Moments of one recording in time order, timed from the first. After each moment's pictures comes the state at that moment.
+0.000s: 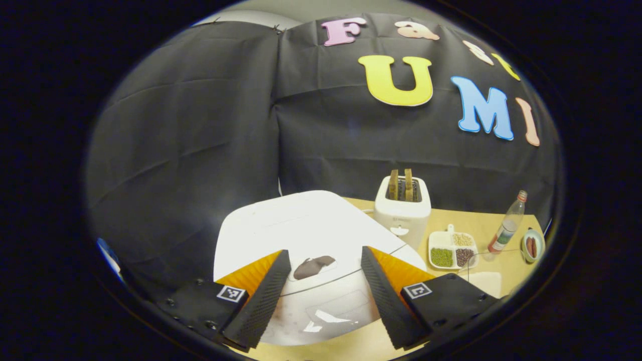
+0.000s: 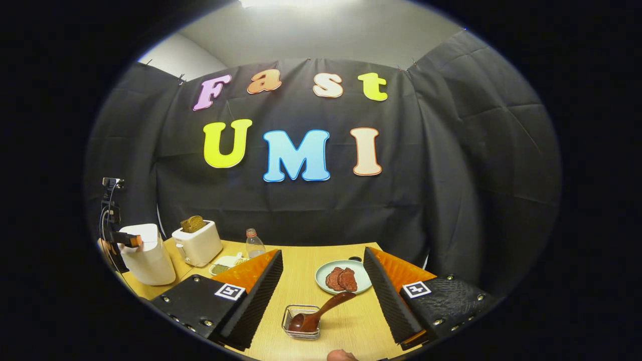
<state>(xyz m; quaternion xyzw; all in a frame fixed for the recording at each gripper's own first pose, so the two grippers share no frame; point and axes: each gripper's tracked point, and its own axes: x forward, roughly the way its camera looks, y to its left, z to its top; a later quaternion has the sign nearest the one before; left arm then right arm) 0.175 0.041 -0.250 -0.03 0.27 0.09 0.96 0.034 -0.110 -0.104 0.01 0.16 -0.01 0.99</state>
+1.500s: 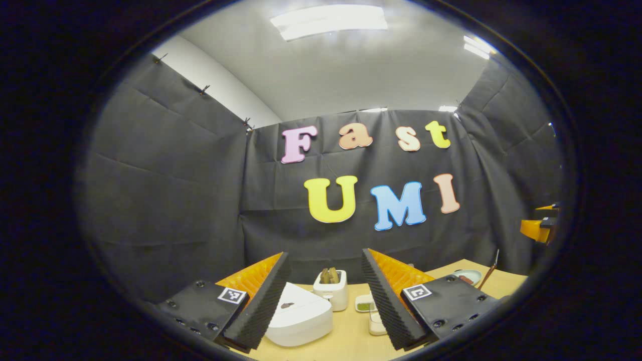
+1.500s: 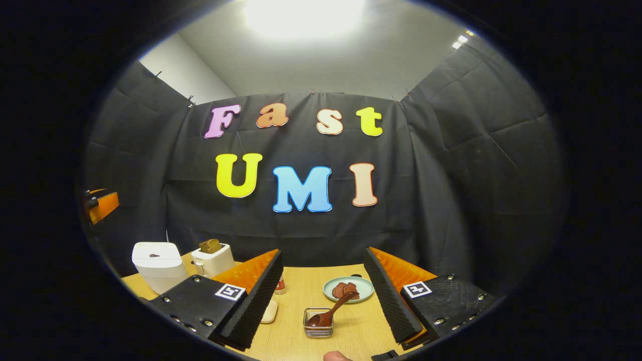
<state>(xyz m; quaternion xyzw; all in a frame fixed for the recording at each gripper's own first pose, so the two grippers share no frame) -0.048 -0.012 0.033 -0.03 -0.03 -0.05 1.00 -0.055 -0.074 -0.030 0.01 0.07 -0.02 1.00</state>
